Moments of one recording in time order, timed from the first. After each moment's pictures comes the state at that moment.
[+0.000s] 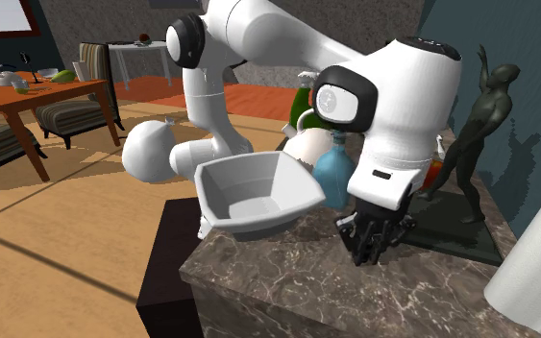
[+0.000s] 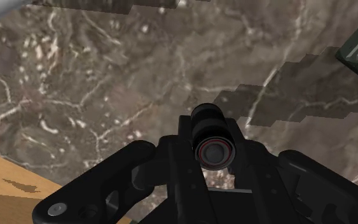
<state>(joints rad) 0.10 -0.11 0.44 -2.00 0.01 1.90 0.58</state>
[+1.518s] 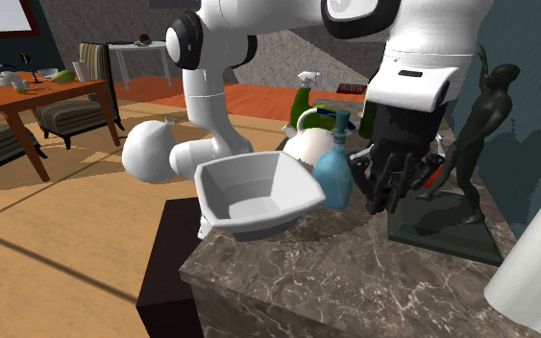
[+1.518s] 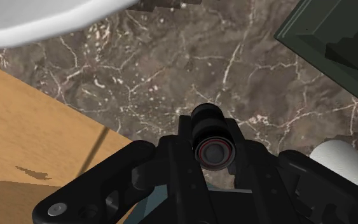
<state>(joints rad) 0.10 -0.08 0.44 -1.66 0.00 1.59 0.58</state>
